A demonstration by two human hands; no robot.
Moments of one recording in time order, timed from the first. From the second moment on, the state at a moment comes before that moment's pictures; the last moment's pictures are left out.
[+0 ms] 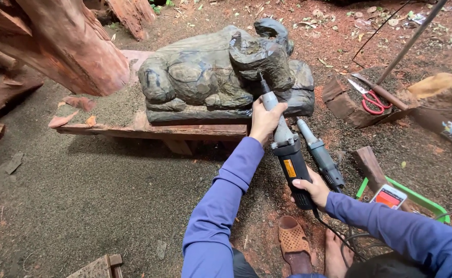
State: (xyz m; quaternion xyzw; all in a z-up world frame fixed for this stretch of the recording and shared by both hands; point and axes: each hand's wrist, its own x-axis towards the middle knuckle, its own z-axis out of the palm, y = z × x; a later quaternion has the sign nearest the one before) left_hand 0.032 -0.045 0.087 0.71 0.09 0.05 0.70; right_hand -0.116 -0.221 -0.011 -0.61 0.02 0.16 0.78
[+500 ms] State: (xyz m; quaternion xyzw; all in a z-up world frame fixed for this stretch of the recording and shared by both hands) left_hand 0.040 -0.043 0.071 0.70 0.12 0.06 0.70; right_hand -0.104 -0.220 -0.022 -0.62 -0.01 0.17 0.77
